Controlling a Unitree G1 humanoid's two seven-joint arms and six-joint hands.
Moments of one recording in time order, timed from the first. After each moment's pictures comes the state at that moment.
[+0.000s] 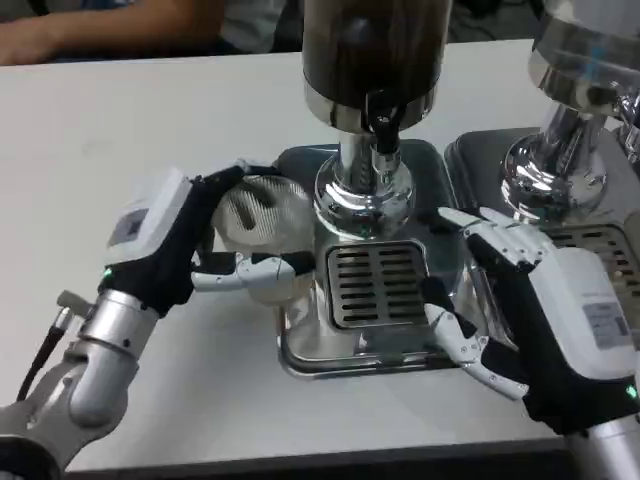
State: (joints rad) left arm -0.56 0.42 -0.30 1.15 0.57 -0.90 0.50; right arm 0.16 -0.34 0.22 -0.02 -0.75 -0.39 -0.45
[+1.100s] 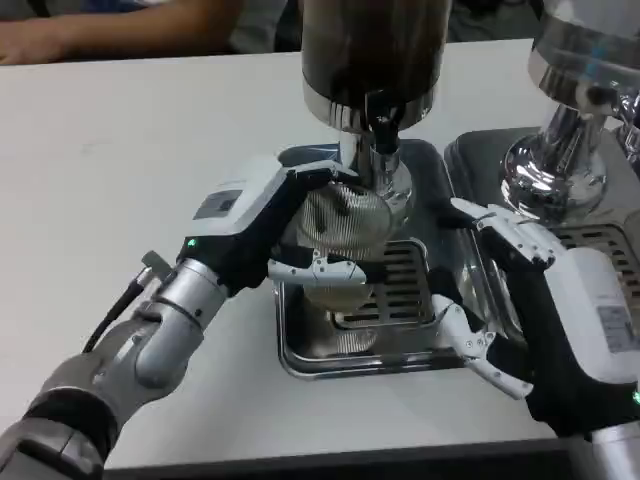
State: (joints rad) left arm -0.69 0.32 -0.40 1.19 0.64 -0.80 0.40; right arm 0.19 -0.29 0.19 -0.04 -0.72 -0.41 -0.45
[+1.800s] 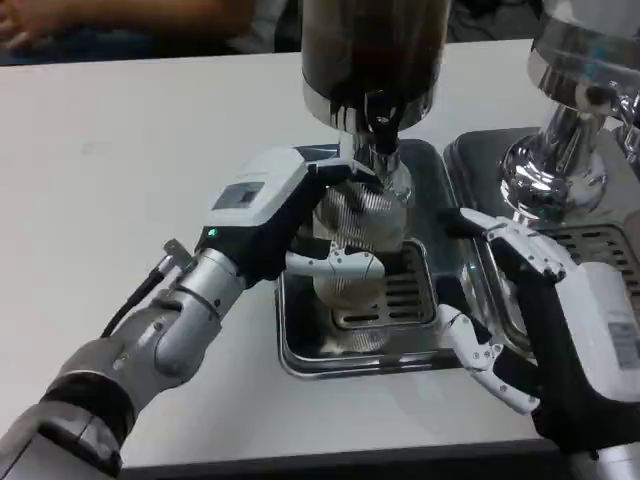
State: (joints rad) left arm -0.74 0.30 -0.46 1.22 0.66 -0.75 0.43; right arm 0.26 -0.26 0.18 -0.09 -0.72 -0.42 -0.45
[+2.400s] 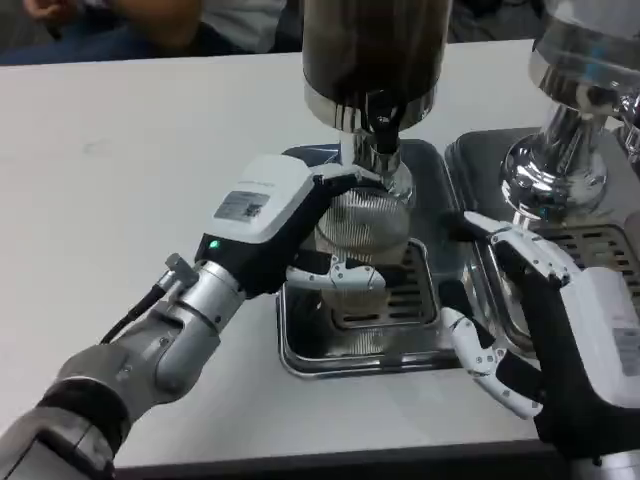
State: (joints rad) left arm -0.72 0.32 -0.53 1.19 0.76 -0.73 0.60; right arm 0.28 -0.25 0.18 -0.11 -0.72 -0.42 -0.45
